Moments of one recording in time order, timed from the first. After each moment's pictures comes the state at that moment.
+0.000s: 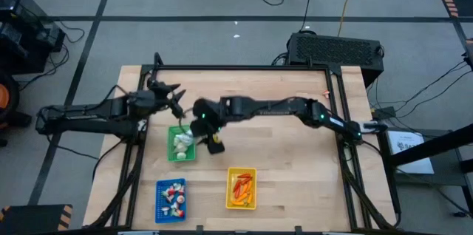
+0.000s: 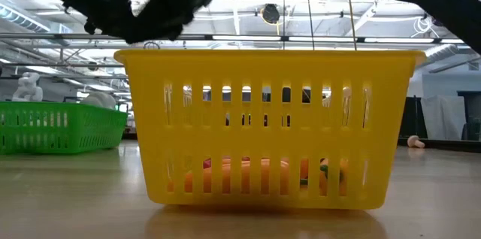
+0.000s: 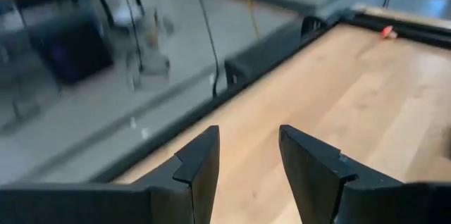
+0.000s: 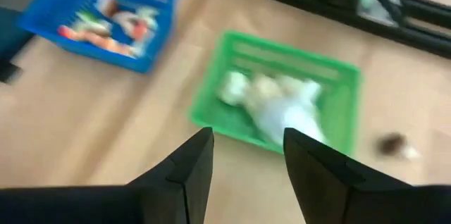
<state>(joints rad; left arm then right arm) 0.13 0.63 0.54 -0.30 -0.63 -0.17 -0.01 2.39 2.34 -0.75 -0.31 -0.31</state>
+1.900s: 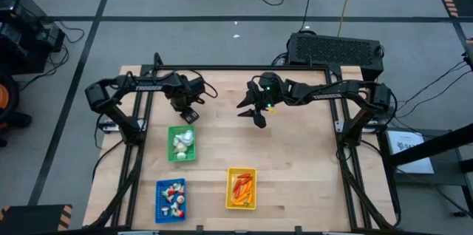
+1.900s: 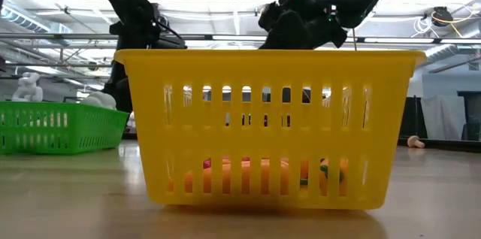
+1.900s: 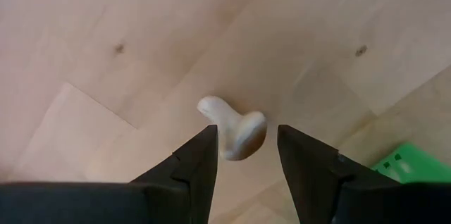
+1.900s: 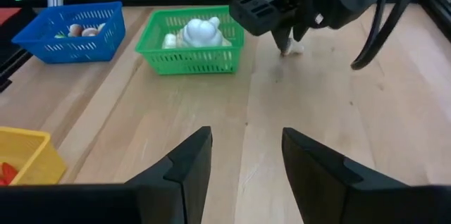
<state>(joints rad) 0.53 1.60 0.91 -0.94 0.02 -0.19 -0.33 1.67 0.98 0.18 -0.47 -0.14</state>
